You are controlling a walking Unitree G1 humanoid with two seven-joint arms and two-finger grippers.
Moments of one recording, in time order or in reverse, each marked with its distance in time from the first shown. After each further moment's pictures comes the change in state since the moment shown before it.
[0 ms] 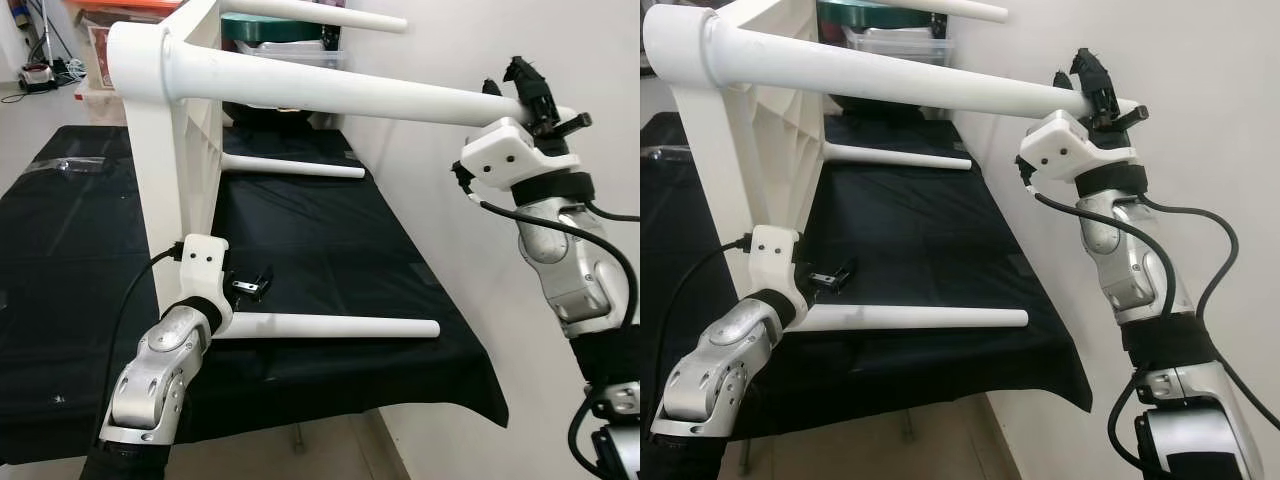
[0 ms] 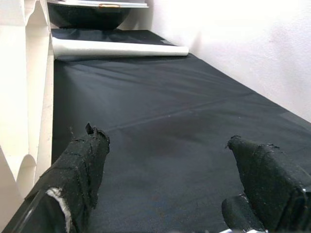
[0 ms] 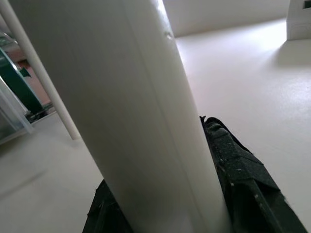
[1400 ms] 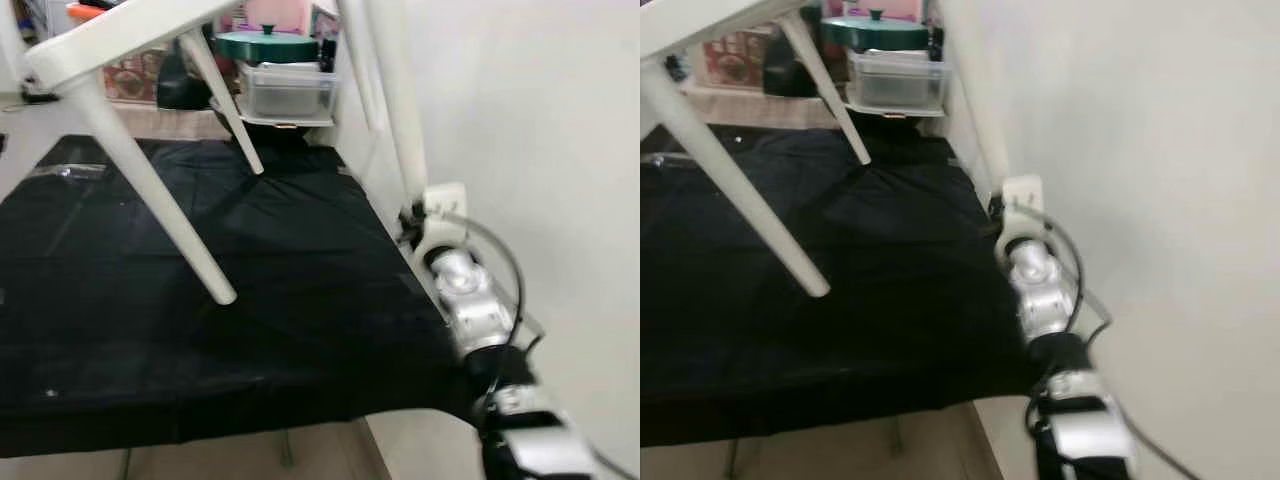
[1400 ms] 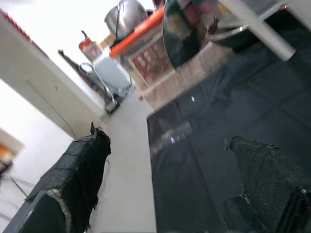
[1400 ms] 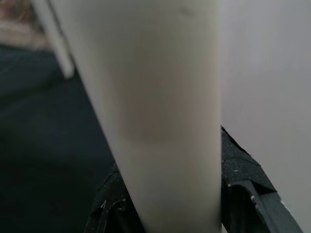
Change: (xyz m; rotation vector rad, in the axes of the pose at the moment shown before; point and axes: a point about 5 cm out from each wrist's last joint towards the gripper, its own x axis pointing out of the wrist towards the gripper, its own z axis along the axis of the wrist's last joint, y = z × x) left arm -0.063 0.200 0.220 0.791 0.018 0.385; right arm -0.081 0.168 0.016 1.061 0.783 0.557
